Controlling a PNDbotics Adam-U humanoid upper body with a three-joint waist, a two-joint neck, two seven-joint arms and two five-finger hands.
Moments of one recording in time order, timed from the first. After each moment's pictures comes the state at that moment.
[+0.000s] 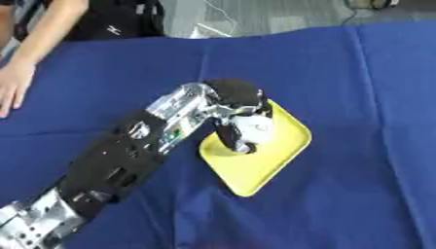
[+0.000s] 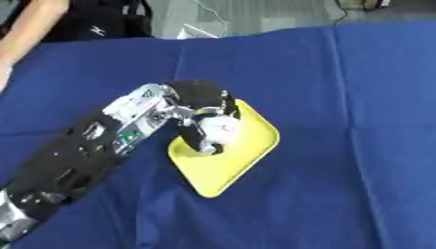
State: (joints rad) left arm -0.78 0.38 -0.50 -1.30 -0.90 -0.24 -0.49; right arm -0.21 -0.31 -0.13 -1.97 0.13 0.05 0.02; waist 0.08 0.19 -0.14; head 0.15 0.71
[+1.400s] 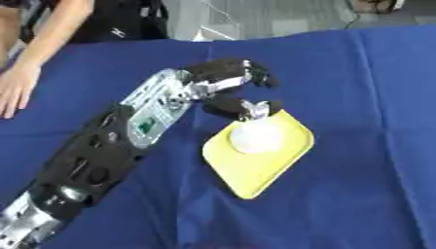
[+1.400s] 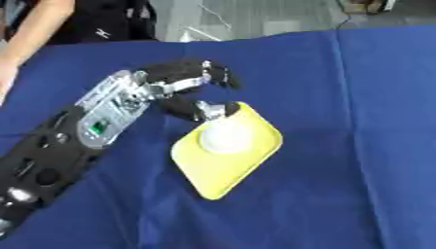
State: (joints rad) left arm -0.74 0.52 -0.41 -1.56 -0.45 -0.11 -0.40; right arm -0.21 -0.31 -0.13 -1.97 0.13 0.05 0.02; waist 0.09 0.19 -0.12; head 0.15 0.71
